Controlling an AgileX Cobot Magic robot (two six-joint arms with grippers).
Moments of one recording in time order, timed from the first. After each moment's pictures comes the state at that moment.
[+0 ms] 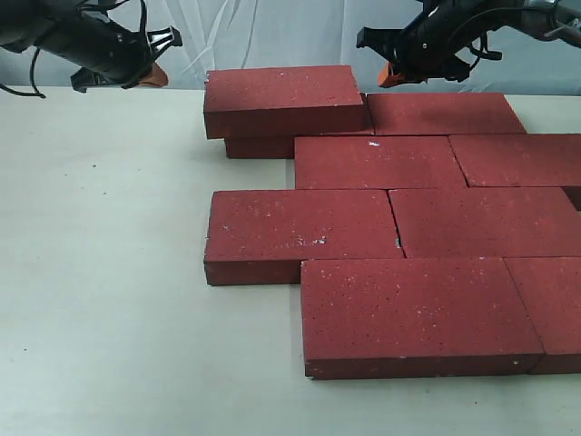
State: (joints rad) left arm -0.09 2.21 -1.75 -0.66 0.54 0.16; right arm 0.15 2.36 -2.07 0.39 0.77 -0.03
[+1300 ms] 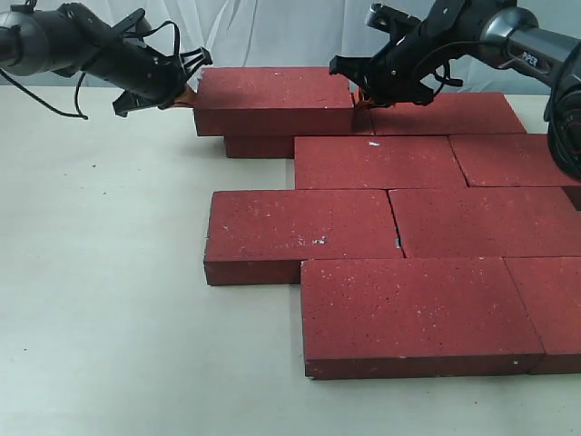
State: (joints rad) left arm -0.14 2.37 -1.89 -0.73 0.56 0.11; right arm 0.19 2.51 -2.18 0.48 0.82 -0.09
